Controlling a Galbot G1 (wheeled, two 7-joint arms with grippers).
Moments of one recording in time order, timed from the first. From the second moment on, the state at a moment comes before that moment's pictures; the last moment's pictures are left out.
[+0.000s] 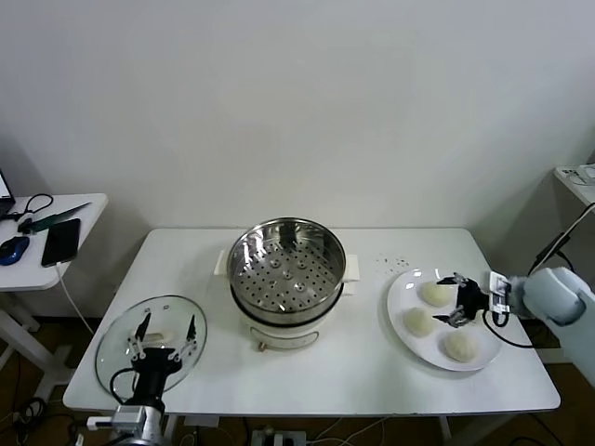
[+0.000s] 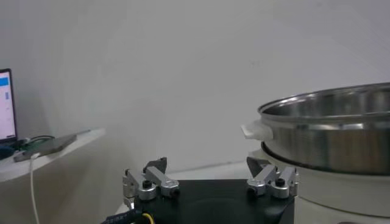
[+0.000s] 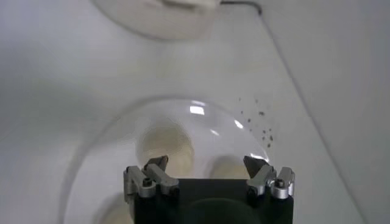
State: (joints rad) left arm 1.62 -1.50 -0.68 -1.99 0.05 -0.06 0.03; right arm -0.35 0.56 -0.30 1.28 -0.06 -0.16 -1.02
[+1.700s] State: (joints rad) left arm 1.62 -1.48 -0.75 -1.95 0.03 -0.06 0.03; right arm 0.03 0.94 -0.73 0.69 -0.26 -0.03 -1.14
